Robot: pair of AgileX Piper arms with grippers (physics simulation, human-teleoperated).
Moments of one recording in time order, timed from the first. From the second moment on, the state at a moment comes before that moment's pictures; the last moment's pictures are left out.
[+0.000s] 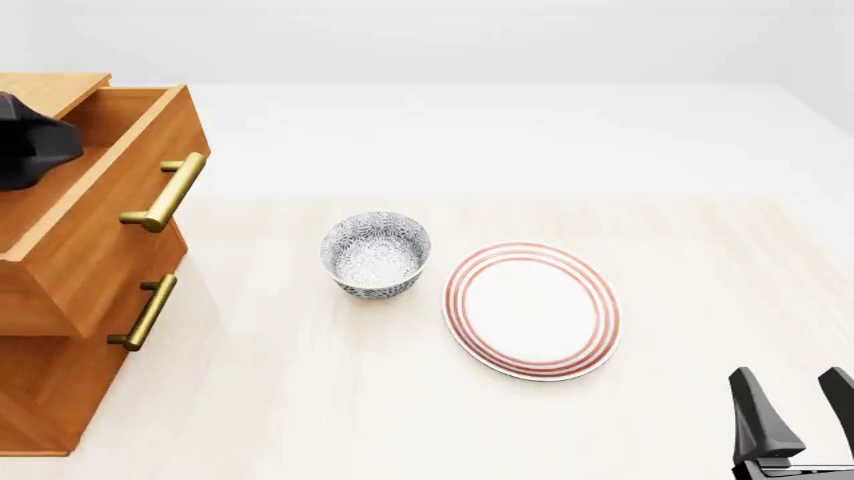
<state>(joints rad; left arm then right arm) -0.04 0.92 -1.32 0.99 -0.10 0.00 0.01 -0.01 0.00 0.00</state>
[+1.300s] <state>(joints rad) 0.05 1.13 -1.32 0.98 -0.08 0.00 0.01 -0.01 0.00 0.00</state>
